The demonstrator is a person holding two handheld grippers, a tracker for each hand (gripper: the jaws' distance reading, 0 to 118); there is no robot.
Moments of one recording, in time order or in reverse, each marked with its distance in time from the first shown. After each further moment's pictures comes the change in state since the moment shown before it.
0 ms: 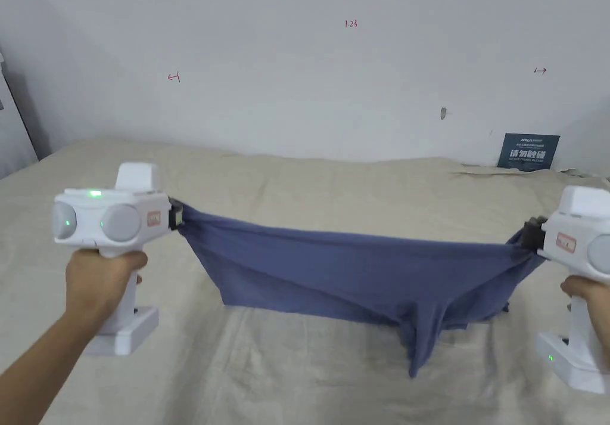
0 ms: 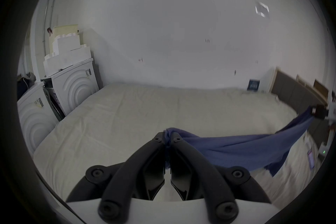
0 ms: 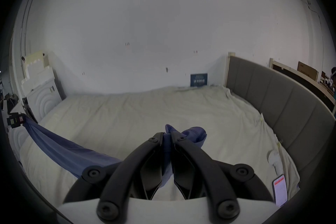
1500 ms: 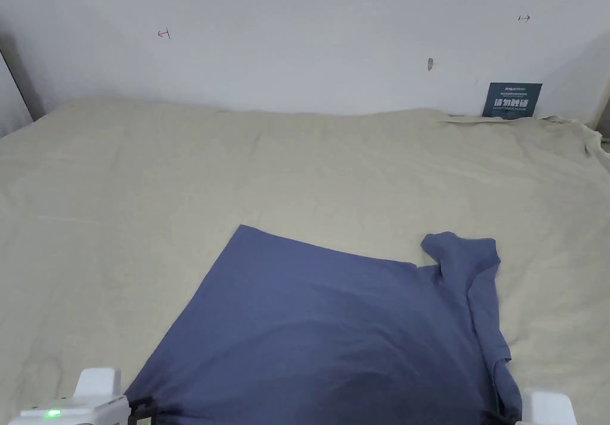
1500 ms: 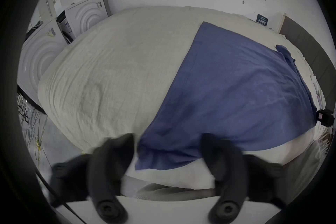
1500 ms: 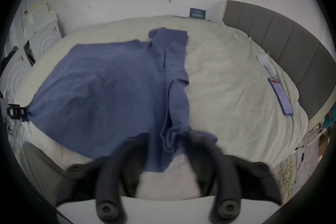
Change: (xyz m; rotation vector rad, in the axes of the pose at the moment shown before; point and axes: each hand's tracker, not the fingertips) left arm -0.022 -0.299 0.112 -0.444 0.050 0.055; right arm -0.016 -0.260 0.163 -0.340 -0.019 0.088
